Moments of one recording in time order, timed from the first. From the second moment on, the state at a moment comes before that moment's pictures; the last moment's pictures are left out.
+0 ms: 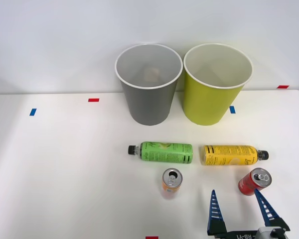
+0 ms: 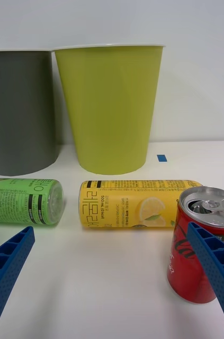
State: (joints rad) arm 0.86 -0.15 0.33 -1.93 -0.09 -0.55 1.66
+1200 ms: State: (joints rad) arm 0.86 -0.15 0.33 -1.93 -0.09 -0.55 1.66
